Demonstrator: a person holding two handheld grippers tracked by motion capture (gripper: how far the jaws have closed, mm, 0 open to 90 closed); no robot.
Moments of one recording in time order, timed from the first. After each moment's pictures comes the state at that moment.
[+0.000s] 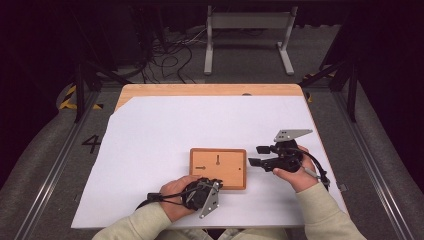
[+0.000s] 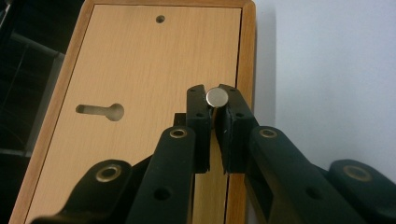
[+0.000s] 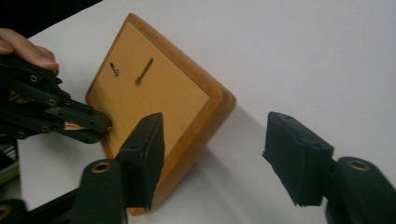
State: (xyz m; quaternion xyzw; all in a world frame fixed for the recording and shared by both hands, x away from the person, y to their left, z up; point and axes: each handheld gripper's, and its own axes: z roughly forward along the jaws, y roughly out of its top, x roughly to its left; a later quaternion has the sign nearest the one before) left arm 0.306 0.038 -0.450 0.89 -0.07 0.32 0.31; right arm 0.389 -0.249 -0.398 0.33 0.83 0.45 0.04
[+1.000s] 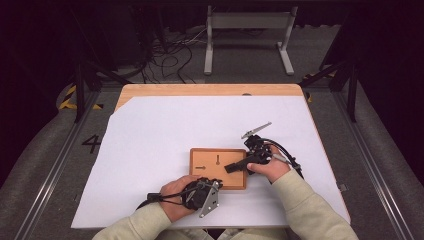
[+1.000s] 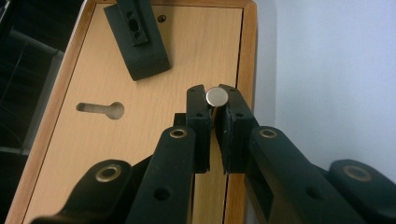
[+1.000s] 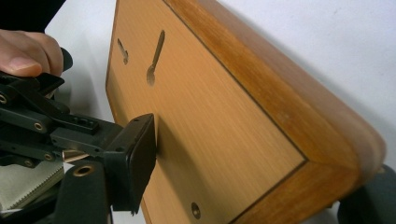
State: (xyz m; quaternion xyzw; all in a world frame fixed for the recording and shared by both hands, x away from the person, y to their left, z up) left arm 0.307 0.039 -0.450 0.89 -0.07 0.32 0.31; right arm 0.430 -0.189 -0.437 0.35 0.85 0.38 -0.12
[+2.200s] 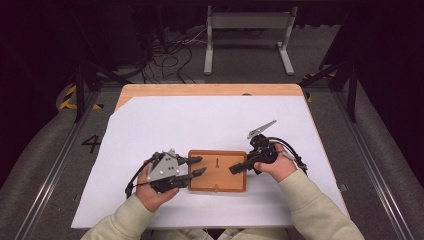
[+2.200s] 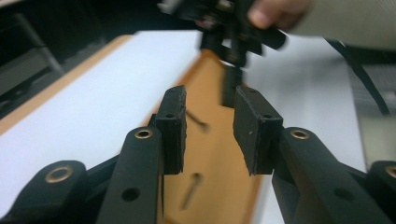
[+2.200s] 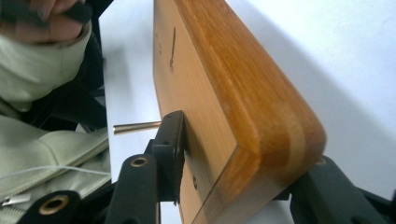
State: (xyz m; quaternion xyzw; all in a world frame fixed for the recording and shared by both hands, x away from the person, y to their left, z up) left arm 0.335 0.123 -0.387 0.81 0.12 0.17 0.55; right arm 0.425 -0.202 -0.421 0.28 0.86 0.40 -0.17
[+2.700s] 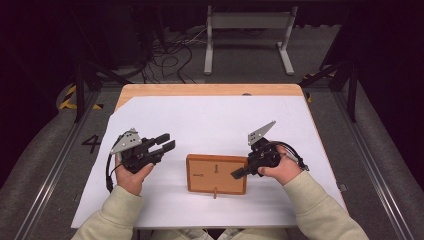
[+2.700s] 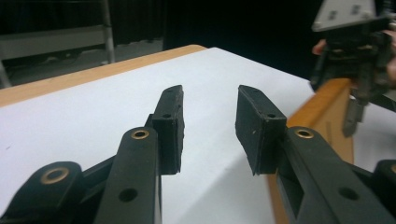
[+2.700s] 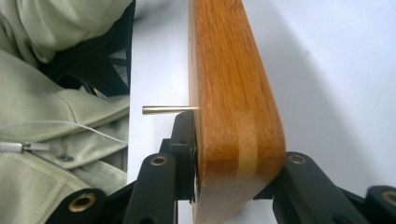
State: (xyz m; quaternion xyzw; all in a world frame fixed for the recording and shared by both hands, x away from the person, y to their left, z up) left arm 0.379 0.192 -0.401 0.73 0.29 0.15 0.60; right arm 0.412 -0.200 -0.405 0.17 0.89 0.40 -0.15
